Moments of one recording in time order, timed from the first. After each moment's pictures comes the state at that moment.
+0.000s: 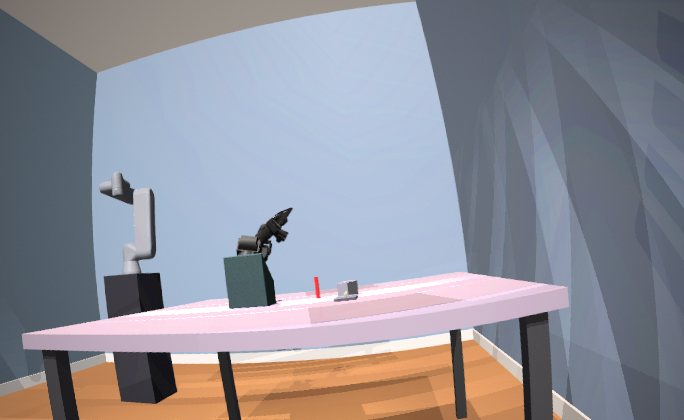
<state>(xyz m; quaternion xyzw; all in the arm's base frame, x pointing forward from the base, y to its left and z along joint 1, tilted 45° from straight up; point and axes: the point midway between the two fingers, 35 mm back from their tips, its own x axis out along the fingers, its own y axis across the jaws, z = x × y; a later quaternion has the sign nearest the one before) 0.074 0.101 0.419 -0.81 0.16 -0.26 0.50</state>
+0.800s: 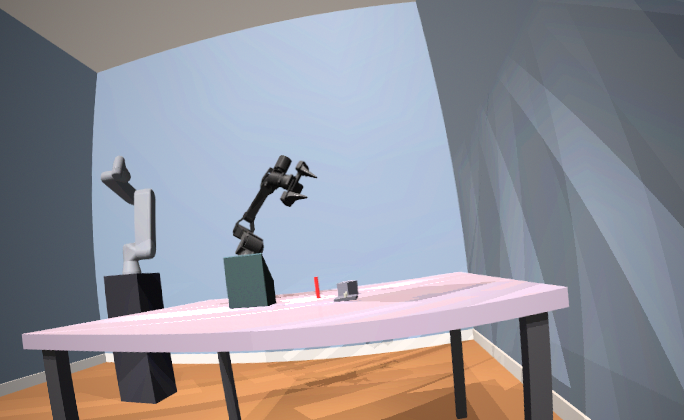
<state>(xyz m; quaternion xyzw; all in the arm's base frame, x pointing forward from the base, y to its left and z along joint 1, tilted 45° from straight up) 0.209 -0.069 0.358 -0.52 0.20 0.15 0.82</state>
